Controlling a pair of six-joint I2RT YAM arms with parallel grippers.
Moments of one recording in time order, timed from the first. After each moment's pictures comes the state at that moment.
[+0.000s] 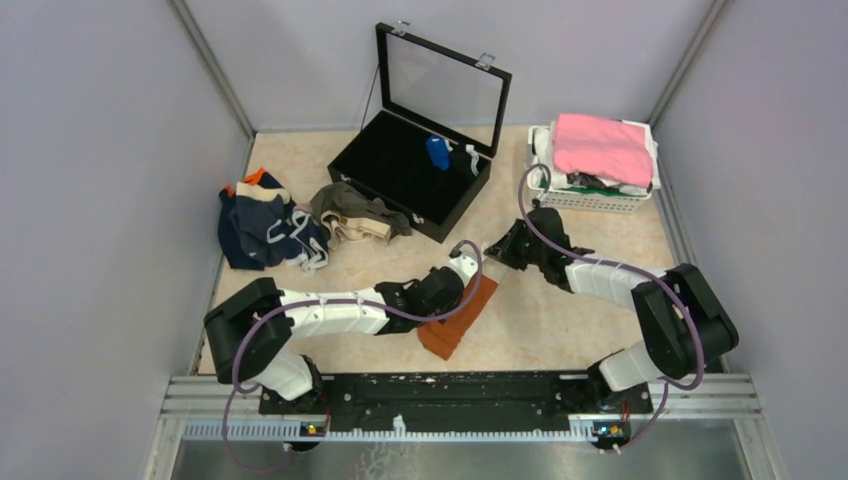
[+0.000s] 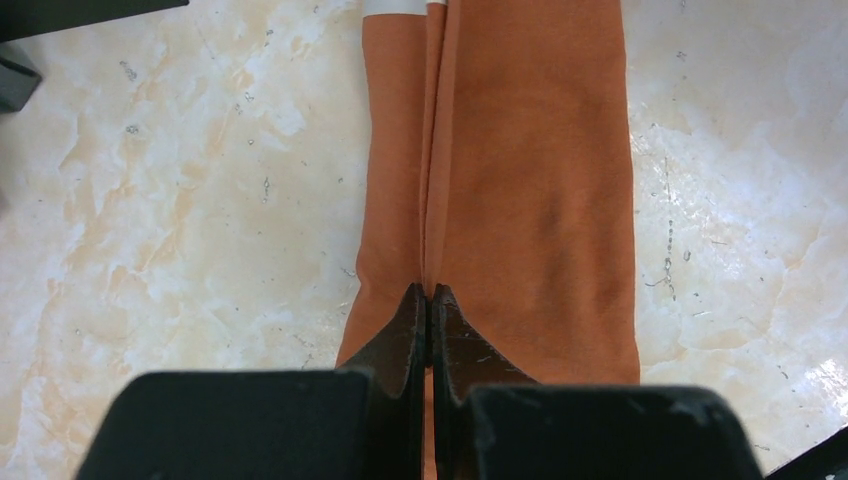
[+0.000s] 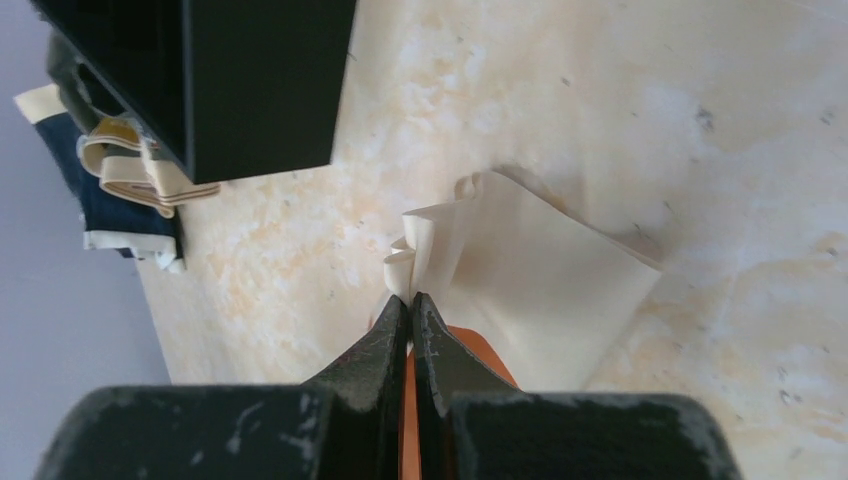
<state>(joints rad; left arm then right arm) -1.11 1.50 0.77 -0.09 -0.36 -0.24 0.45 1.47 0.64 0.19 -0.15 0.93</state>
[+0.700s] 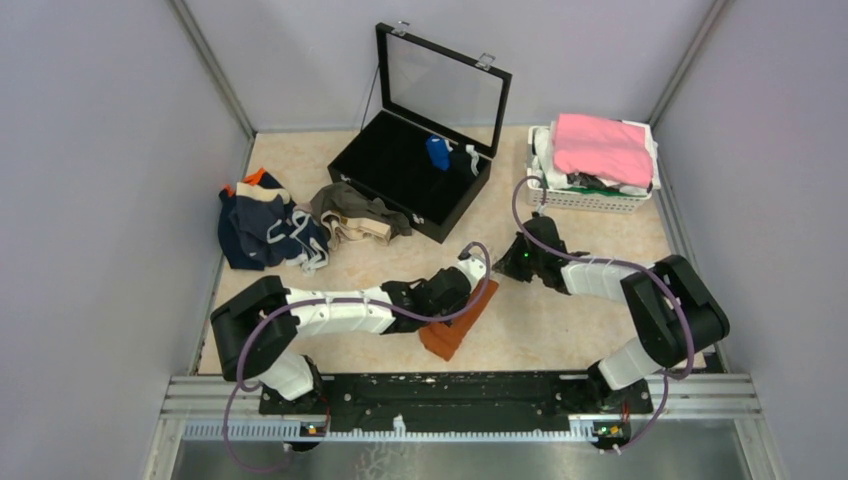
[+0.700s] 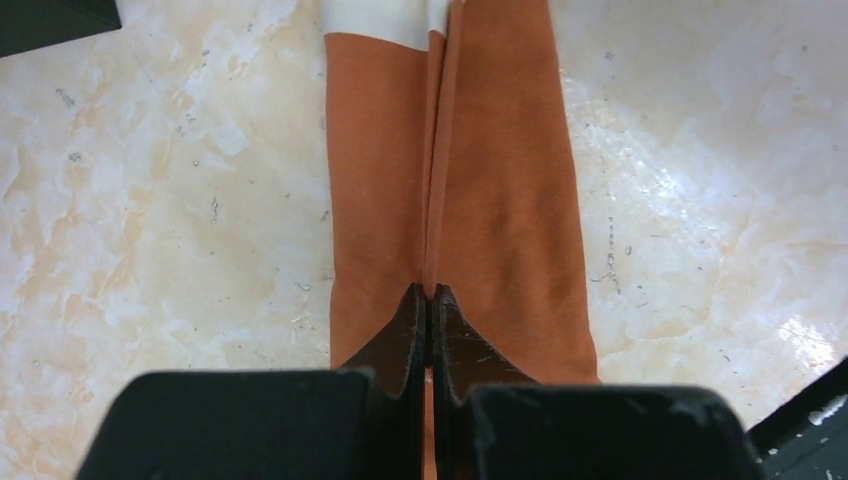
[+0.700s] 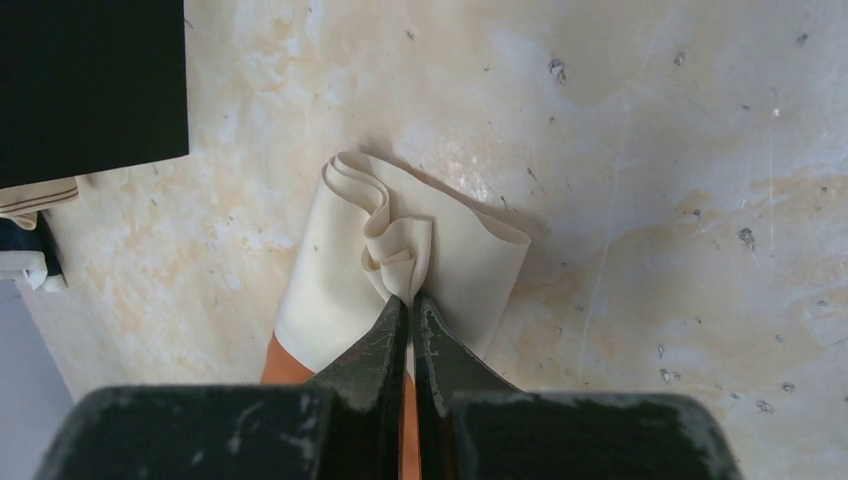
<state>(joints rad) -1.13 1.53 0.81 -0.11 -0.31 -0.24 0.45 1.52 0.59 0.12 -0.08 0.88</state>
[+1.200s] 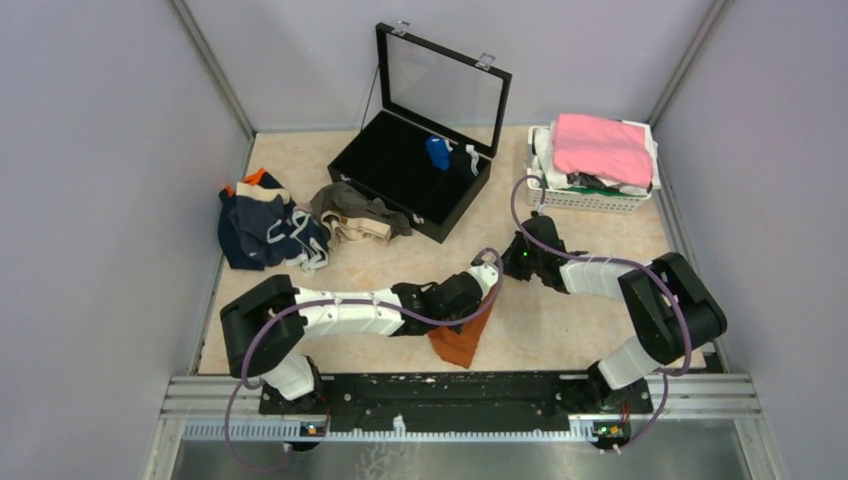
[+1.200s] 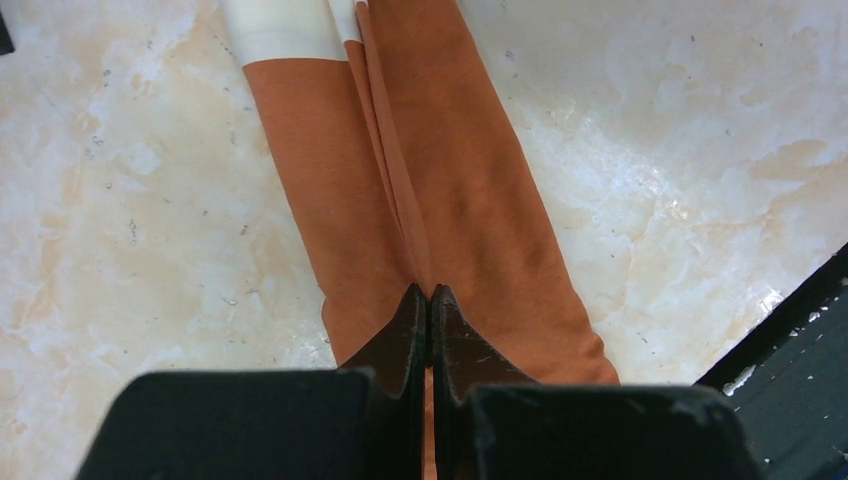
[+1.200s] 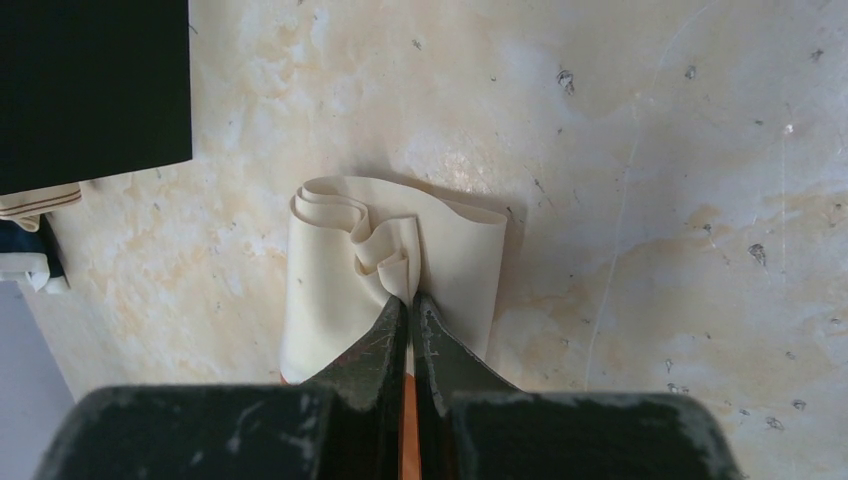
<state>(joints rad) -1.18 1.57 0.88 -0.15 -0.25 -0.26 0.45 1.54 0.60 0.14 -0.08 0.87</state>
